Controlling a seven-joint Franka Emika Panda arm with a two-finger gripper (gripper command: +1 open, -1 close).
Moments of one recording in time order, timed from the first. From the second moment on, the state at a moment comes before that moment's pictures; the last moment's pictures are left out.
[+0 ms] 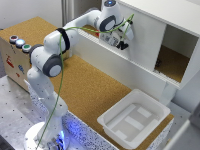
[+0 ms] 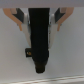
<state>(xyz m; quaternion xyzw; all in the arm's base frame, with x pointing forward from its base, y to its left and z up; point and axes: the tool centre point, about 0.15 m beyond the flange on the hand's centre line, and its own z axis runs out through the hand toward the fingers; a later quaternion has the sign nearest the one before) 0.551 -0.076 0.588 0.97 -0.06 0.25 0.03</state>
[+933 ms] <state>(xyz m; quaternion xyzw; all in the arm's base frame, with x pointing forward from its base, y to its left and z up) 0.549 0.100 0.589 0.96 -0.08 0.28 0.03</state>
